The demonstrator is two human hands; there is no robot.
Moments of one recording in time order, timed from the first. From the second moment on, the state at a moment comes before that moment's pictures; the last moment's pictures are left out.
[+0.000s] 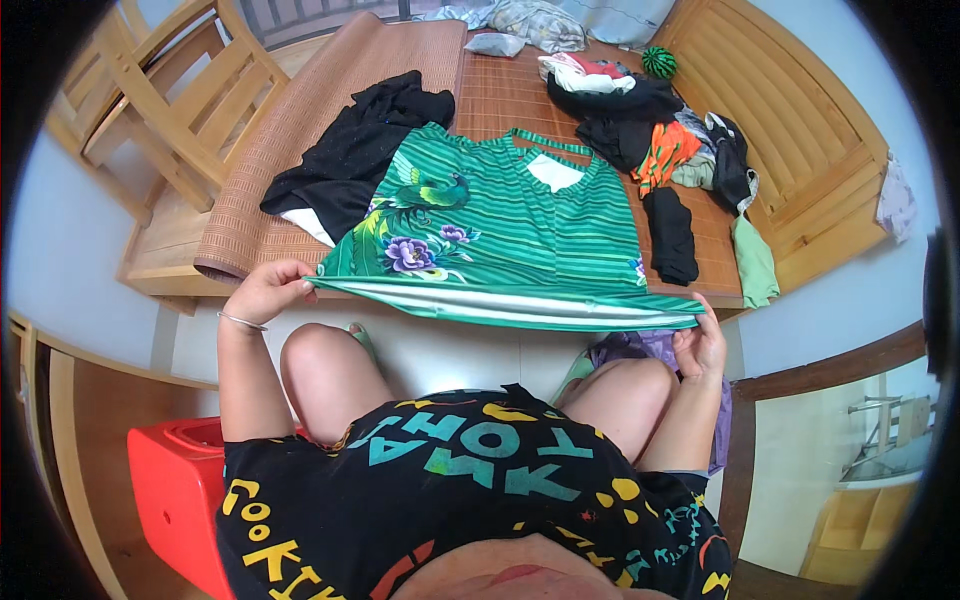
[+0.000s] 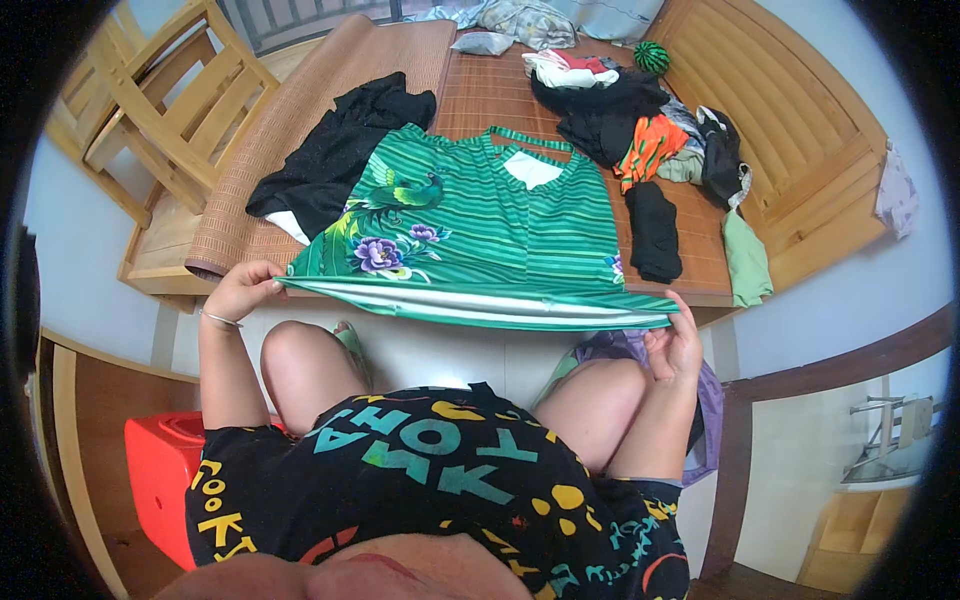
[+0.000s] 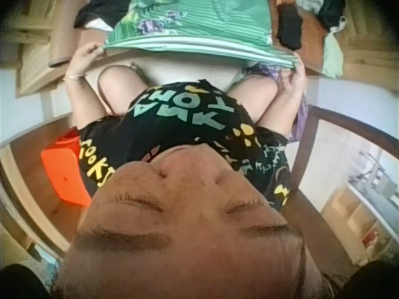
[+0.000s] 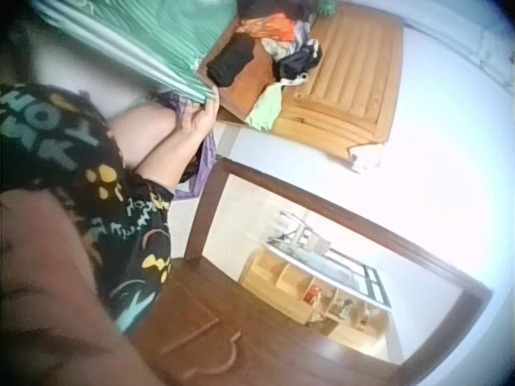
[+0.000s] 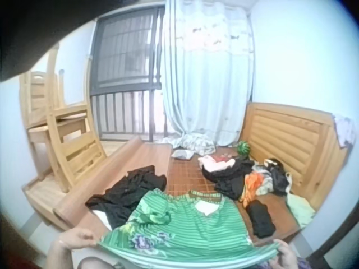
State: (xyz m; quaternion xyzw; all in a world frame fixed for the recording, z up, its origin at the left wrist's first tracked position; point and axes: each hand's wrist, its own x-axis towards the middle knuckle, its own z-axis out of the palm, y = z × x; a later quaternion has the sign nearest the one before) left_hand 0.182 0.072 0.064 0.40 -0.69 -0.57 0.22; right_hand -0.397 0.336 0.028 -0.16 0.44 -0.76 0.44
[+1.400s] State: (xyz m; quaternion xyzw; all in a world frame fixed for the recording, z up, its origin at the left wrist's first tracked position) left_hand -0.075 0.034 -0.009 0.27 -0.94 0.00 0.21; right_hand -0.369 0.133 0.014 -0.64 0.72 -0.28 0.00
